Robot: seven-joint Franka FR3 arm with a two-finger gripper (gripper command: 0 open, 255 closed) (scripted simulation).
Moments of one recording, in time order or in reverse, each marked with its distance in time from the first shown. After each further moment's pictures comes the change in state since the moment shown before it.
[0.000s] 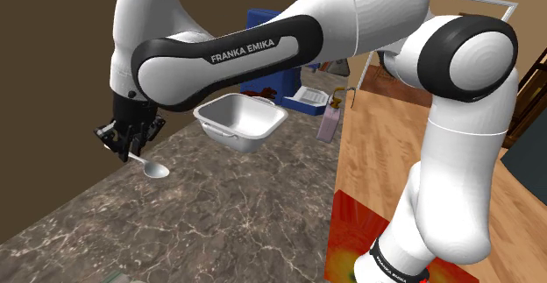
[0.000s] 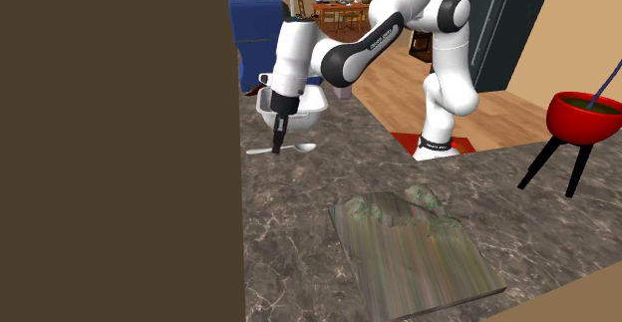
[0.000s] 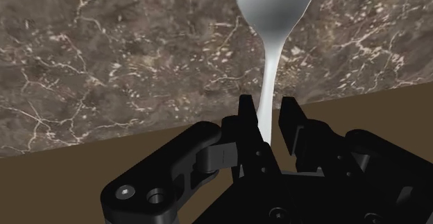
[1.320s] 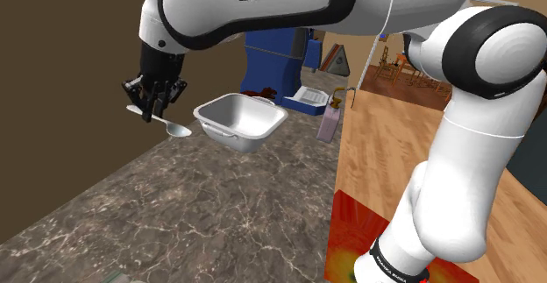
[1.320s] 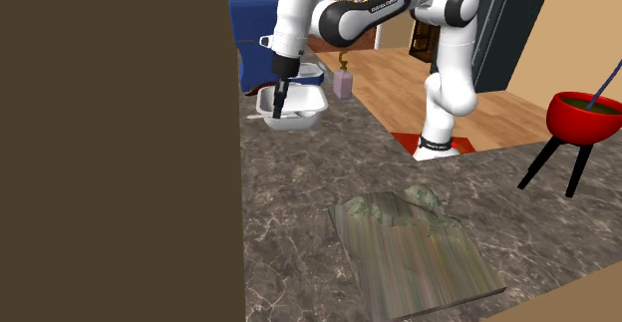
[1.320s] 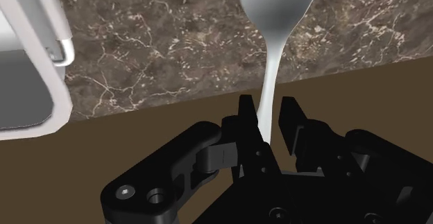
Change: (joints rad) arm -0.080 -0.124 -0.021 0.045 0.083 -0.163 -0.131
